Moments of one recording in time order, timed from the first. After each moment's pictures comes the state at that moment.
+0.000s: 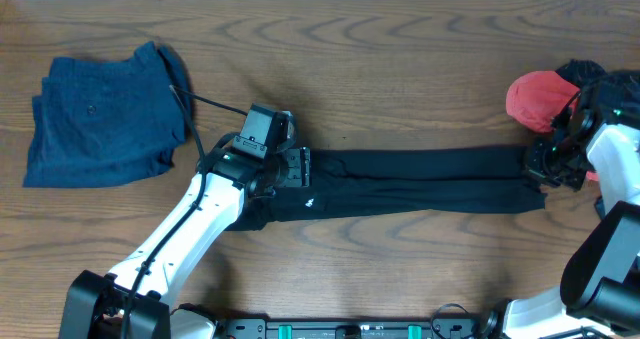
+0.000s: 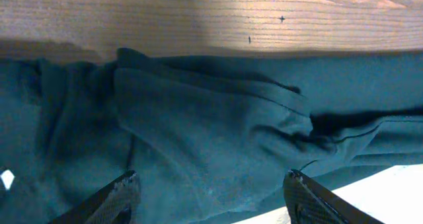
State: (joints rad) left arm -0.40 1.45 0.90 -0.56 0.17 -0.43; right arm -0.36 1.71 1.17 -0.96 -0.05 0.12
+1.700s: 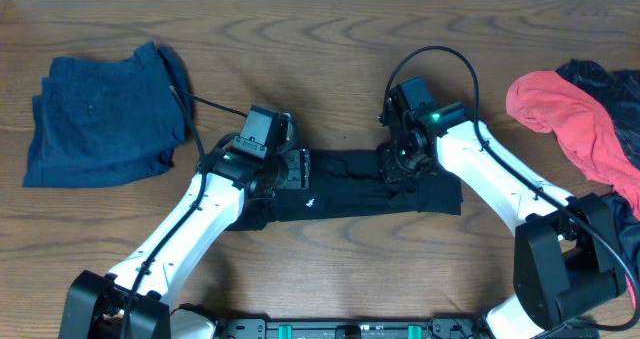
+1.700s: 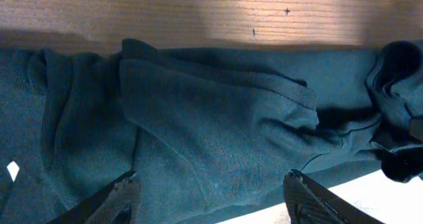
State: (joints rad) left arm -0.40 1.45 0.90 -0.58 0.17 -0.43; right arm 0.42 1.75 1.19 -0.82 -0.16 0.20
